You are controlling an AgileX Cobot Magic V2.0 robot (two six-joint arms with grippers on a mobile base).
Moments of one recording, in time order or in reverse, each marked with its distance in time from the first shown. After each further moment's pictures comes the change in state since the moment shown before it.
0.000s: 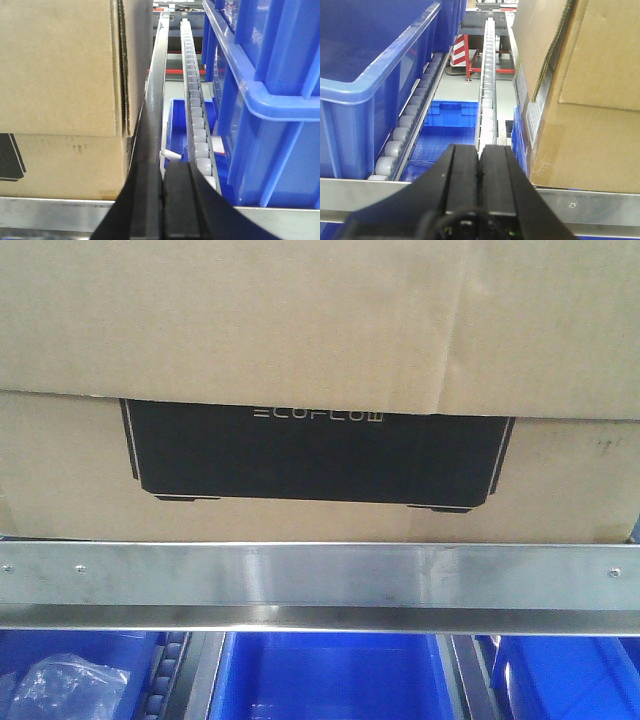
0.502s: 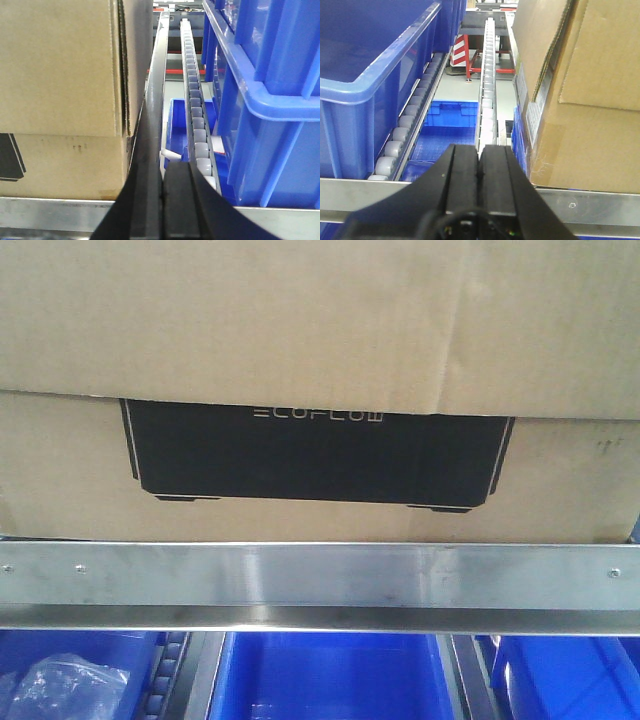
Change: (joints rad) left arm 0.000 0.000 0.000 0.000 0.000 0.000; right arm 0.000 0.000 0.000 0.000 0.000 0.000
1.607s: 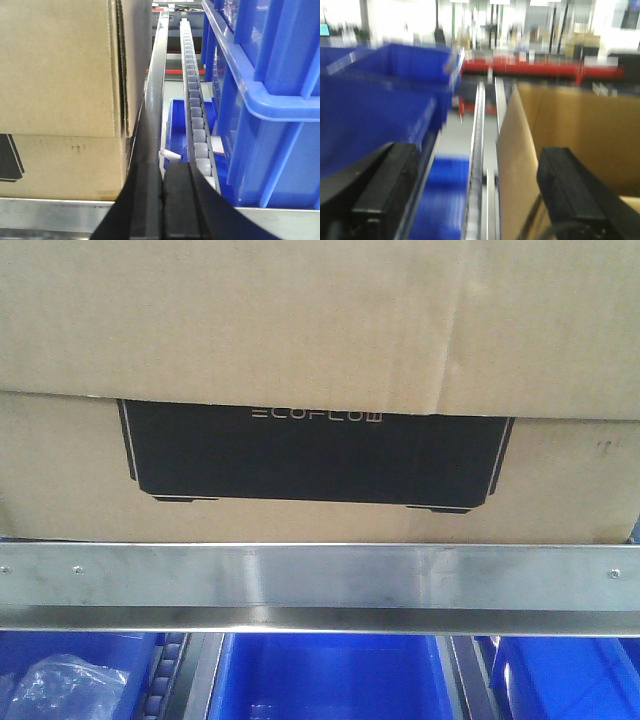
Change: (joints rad) left arm 0.000 0.408 -0.729 -0.046 0.279 0.000; right arm 0.000 0.000 0.000 0.000 0.000 0.000
